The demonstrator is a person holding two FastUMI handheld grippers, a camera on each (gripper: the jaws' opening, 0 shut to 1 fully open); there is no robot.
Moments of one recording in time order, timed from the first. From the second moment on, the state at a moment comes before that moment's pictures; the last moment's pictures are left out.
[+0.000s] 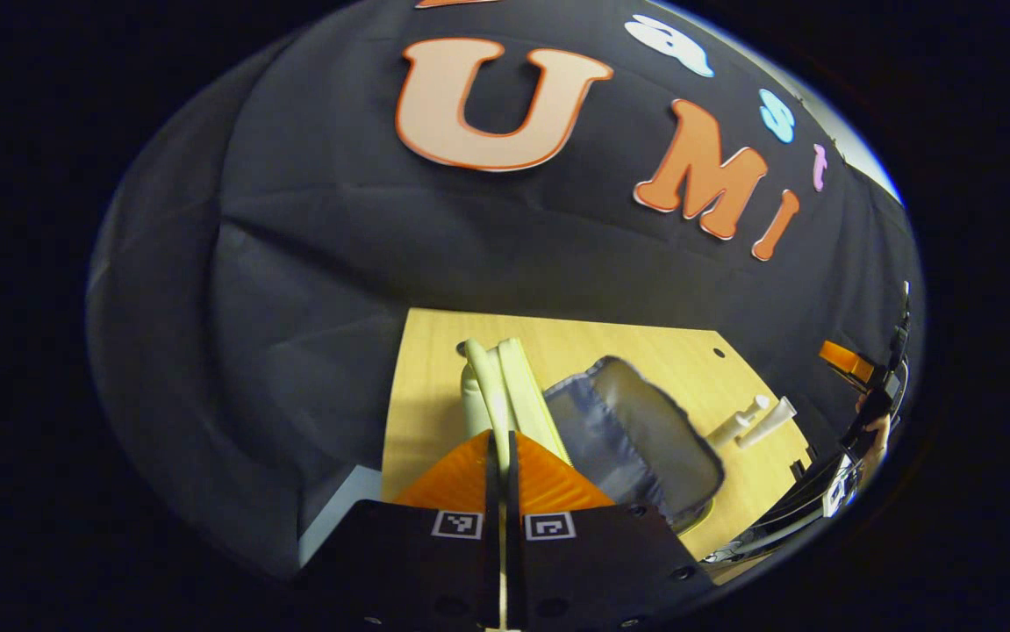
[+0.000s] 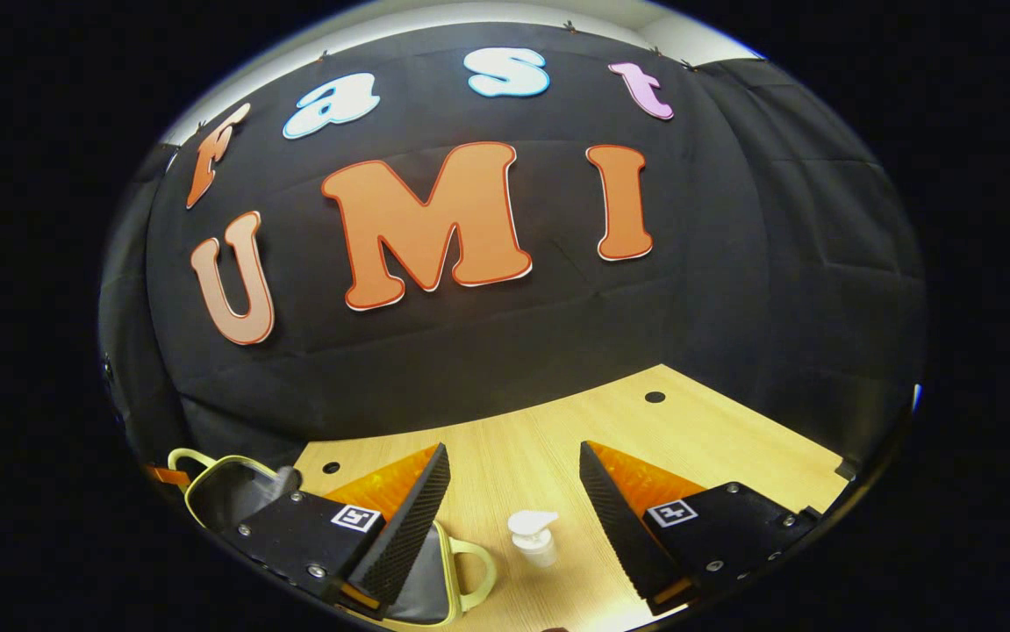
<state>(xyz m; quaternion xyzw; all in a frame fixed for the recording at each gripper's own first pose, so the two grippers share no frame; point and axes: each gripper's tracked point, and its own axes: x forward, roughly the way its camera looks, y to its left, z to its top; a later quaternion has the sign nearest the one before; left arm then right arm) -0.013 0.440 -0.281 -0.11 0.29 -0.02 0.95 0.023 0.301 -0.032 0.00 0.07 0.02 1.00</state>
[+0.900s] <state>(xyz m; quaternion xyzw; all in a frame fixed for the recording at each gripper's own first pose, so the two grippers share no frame) -0.035 0.542 -0.444 -0.10 0.32 0.12 0.93 0.031 0.250 -0.069 -0.05 0.11 -0.01 0.99</state>
